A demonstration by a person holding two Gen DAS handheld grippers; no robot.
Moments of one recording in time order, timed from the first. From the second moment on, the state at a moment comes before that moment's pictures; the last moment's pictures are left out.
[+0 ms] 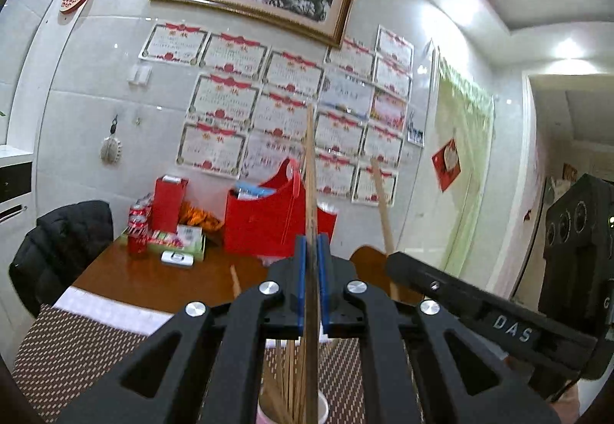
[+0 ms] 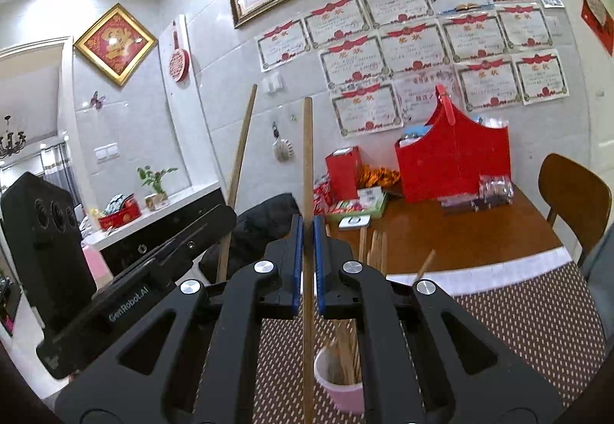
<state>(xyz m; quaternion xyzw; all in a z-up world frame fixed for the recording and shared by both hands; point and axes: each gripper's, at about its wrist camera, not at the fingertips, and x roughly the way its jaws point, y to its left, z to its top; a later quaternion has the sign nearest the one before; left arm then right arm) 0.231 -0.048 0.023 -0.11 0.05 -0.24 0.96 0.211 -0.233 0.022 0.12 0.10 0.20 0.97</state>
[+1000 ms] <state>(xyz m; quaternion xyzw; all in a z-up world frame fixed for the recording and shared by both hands) 0.303 -0.079 -0.064 -0.13 0.08 -0.22 0.96 0.286 -0.234 -0.035 0.12 0.13 0.18 0.97</state>
